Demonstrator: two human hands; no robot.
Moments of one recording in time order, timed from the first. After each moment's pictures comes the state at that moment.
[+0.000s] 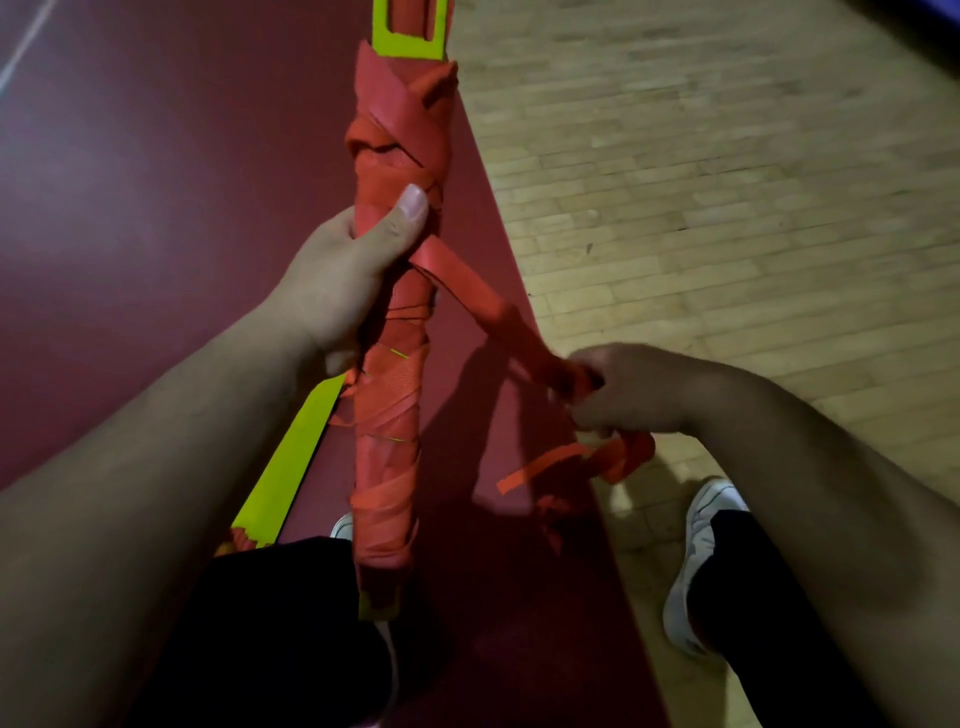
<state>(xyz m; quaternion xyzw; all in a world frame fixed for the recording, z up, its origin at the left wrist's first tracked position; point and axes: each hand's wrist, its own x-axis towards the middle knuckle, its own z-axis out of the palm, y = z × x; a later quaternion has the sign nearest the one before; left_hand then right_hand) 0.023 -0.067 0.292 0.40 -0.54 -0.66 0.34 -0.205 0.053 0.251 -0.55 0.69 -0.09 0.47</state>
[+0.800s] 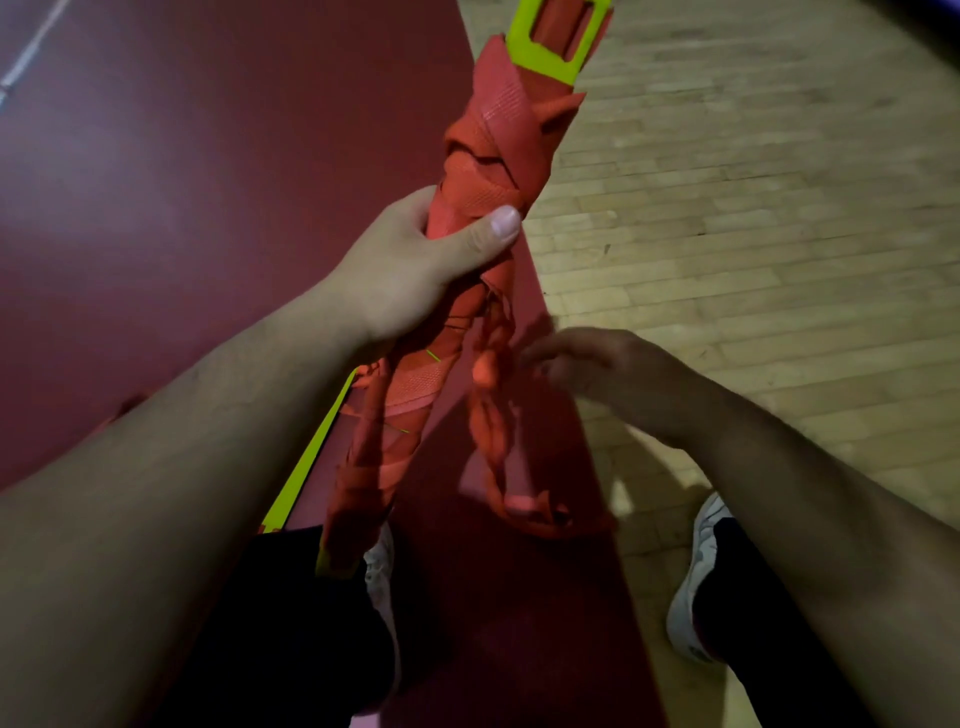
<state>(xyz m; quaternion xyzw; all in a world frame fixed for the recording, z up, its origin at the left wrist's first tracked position) 0.017 -0.067 0.295 0.37 -0.66 -0.59 0.29 -0.180 0.048 0.236 -0.53 0.61 -0.31 0.51</state>
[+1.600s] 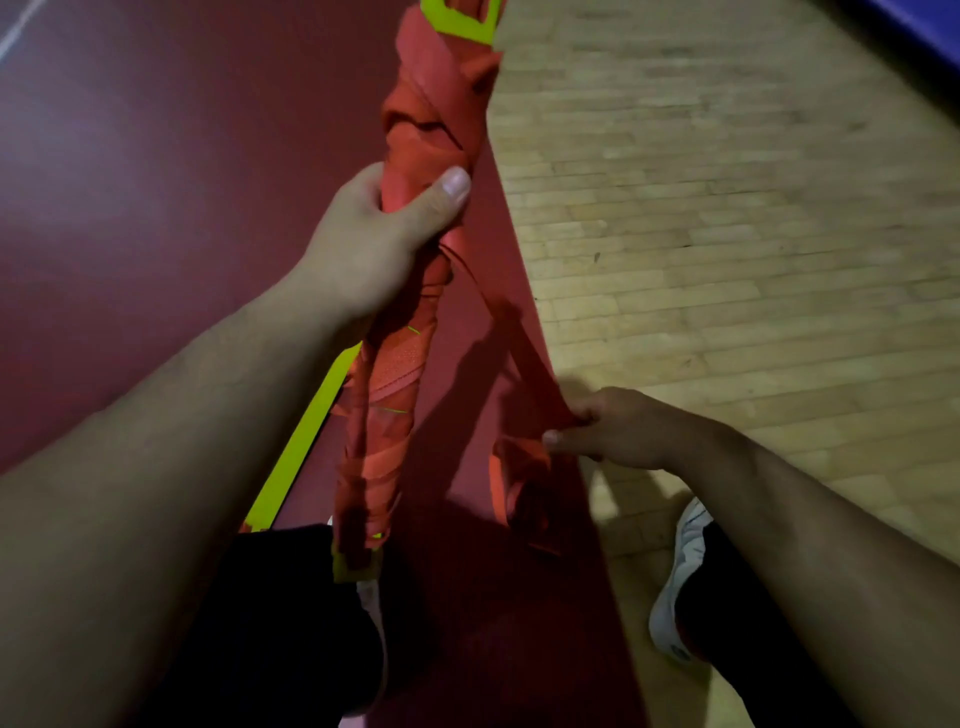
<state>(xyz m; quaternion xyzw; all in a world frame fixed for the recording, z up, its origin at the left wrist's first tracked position) 0.032 -0.084 0.299 0.39 -0.59 -0.58 0.39 -0.190 0.057 0.208 -0.55 0.69 -0.08 0.47</state>
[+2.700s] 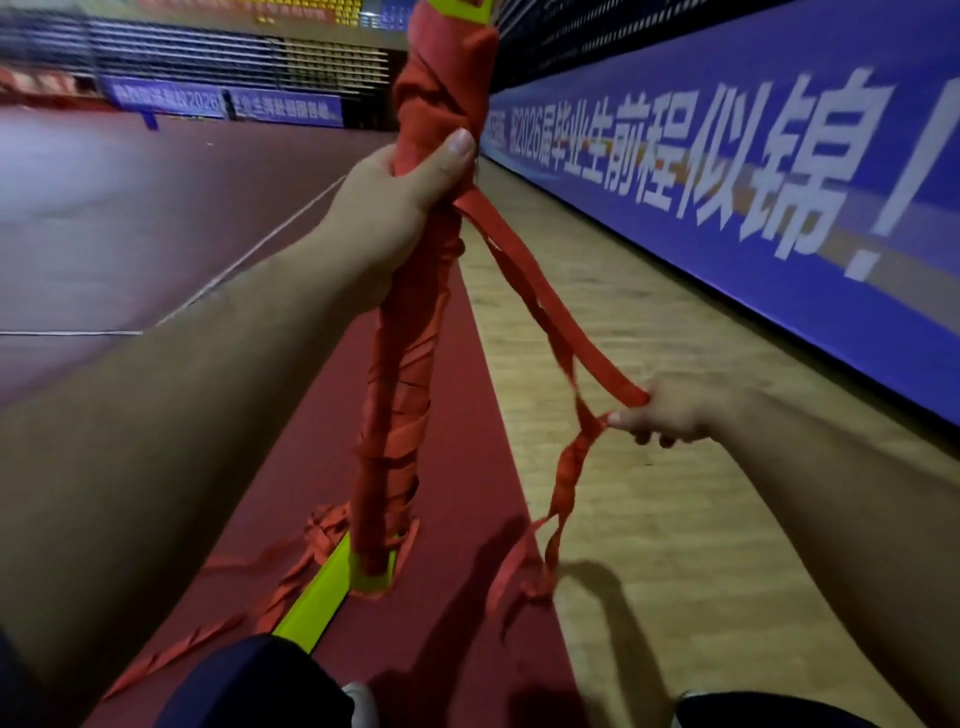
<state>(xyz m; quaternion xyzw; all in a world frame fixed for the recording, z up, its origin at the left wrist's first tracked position) 0.080 0.015 0.596 0.27 -0.64 -0.48 0.53 -0.215 0.083 0.484 -0.55 0.80 0.00 0.22</state>
